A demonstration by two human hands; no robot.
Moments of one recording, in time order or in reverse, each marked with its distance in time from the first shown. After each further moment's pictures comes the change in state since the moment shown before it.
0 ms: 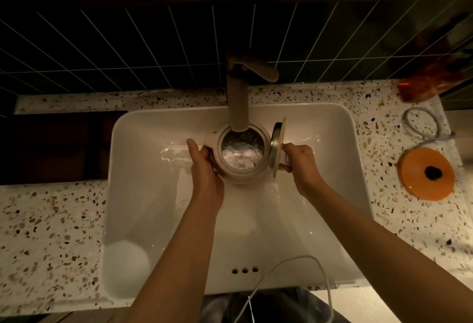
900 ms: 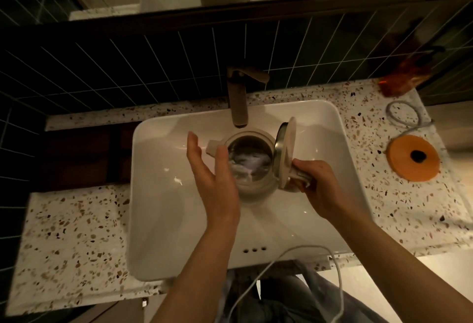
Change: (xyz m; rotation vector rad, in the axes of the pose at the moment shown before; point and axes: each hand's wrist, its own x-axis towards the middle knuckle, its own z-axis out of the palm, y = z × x) left_hand -0.124 0.014 -0.007 0.250 0.047 0.599; right_hand -0.102 -0.017 -0.023 0.229 -0.193 -0.092
